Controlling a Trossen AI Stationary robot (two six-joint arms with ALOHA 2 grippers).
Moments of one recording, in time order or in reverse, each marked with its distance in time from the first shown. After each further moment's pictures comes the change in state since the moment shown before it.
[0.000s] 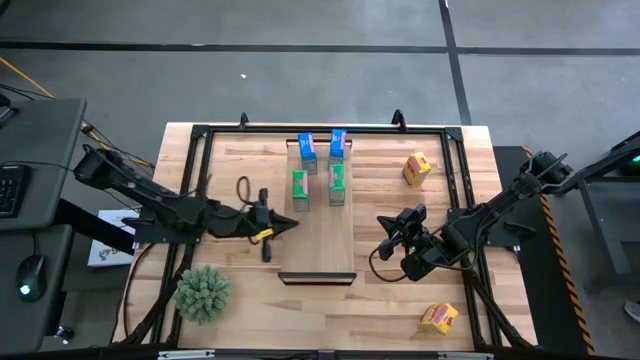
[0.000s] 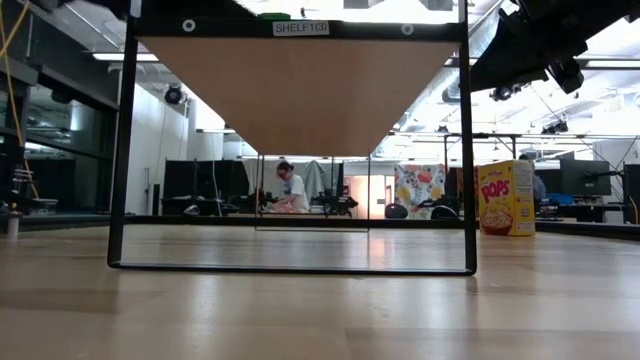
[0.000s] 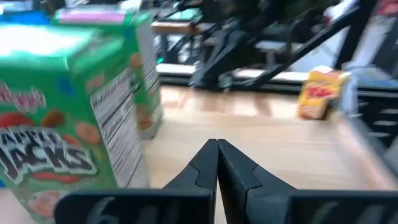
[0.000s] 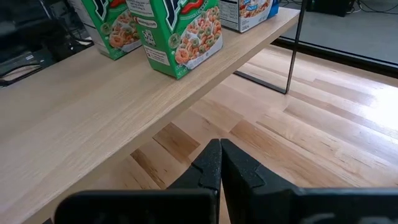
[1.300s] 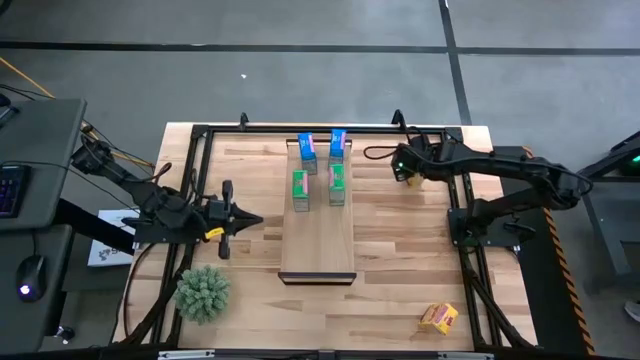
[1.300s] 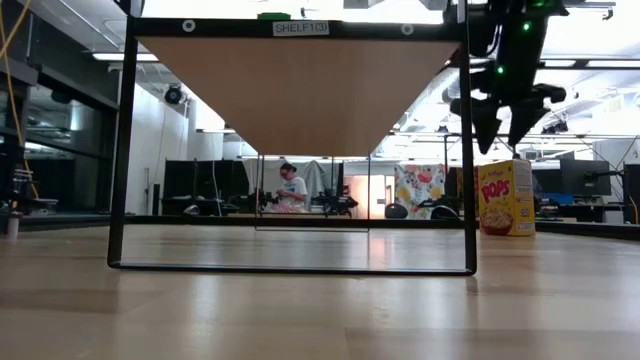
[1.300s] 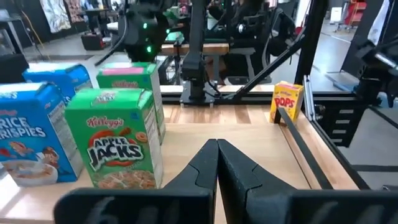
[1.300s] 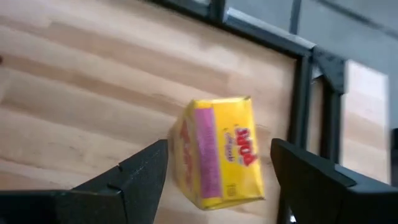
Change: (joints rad) left arm -0.207 -0.452 0.001 -0.397 -0.139 0.049; right arm -0.955 -0.068 0.150 -0.576 -0.441 -0.312
